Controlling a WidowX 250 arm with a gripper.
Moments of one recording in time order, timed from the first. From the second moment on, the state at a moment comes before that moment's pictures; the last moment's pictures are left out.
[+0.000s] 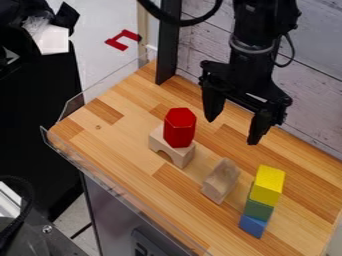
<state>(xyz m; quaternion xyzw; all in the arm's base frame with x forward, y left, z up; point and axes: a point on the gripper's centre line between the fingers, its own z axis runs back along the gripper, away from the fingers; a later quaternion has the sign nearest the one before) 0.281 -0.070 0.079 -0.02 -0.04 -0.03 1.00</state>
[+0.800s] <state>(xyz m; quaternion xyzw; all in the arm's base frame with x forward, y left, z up) 0.272 -0.082 0.096 -0.05 -0.11 0.09 0.99</state>
